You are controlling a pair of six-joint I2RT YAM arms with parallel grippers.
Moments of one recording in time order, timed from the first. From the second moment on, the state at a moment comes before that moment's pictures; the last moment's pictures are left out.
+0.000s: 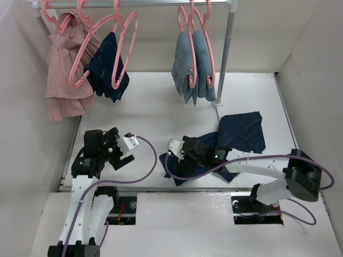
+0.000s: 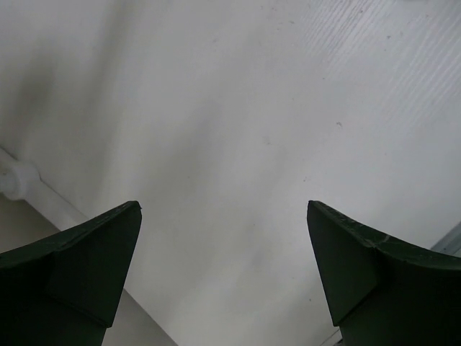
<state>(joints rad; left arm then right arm) 0.00 0.64 0.66 -0.84 0.37 1.00 1.09 1.37 0.82 -0.28 0.23 -0.31</state>
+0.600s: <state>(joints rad) 0.00 0.70 0.74 -0.83 0.54 0.83 1.12 1.80 1.28 -0.05 -0.04 -0.17</state>
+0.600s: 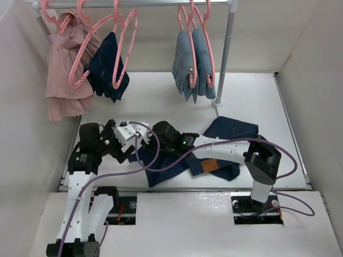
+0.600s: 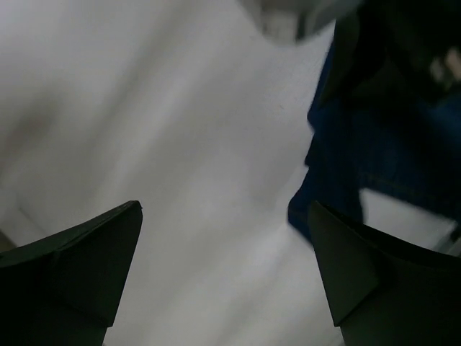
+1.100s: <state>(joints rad) -0.01 0.78 0.59 -0.73 0.40 0.86 1.04 1.57 1.10 -0.13 0.06 0.24</state>
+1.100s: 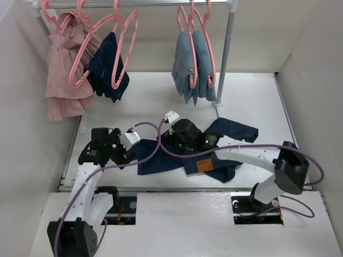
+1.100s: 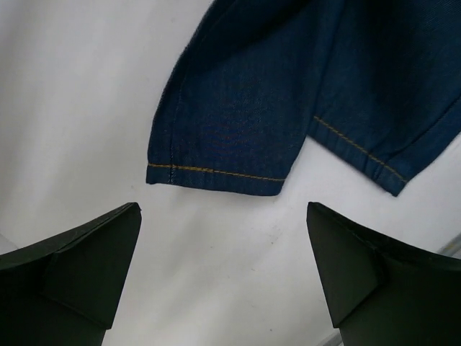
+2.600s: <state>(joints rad) 0.06 0.98 0.66 -0.20 -0.10 0.60 -0.09 1.29 1.39 -0.77 0.31 0.40</state>
